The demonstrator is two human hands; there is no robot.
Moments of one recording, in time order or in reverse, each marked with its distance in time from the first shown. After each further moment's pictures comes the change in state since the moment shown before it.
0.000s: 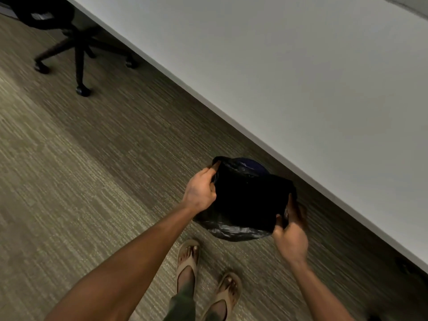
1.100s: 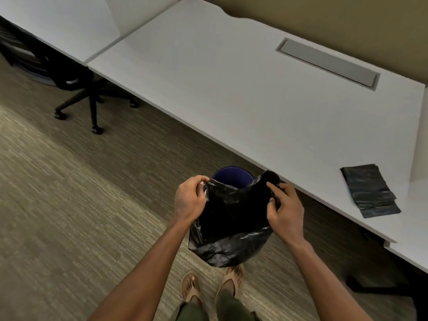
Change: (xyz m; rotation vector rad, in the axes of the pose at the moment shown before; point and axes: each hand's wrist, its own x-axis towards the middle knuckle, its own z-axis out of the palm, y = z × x) left_hand -0.174 0.126 -0.178 -0.168 0.281 0.066; right_hand -0.116 -0.160 -0.211 0.136 0.136 -0.171
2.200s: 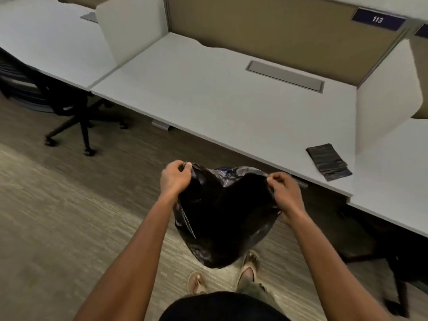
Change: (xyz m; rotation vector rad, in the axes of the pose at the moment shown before) left_hand -0.048 0.050 -0.129 -0.053 -0.118 -0.266; right_hand -0.093 -0.100 -0.078 0.411 0.016 0.484
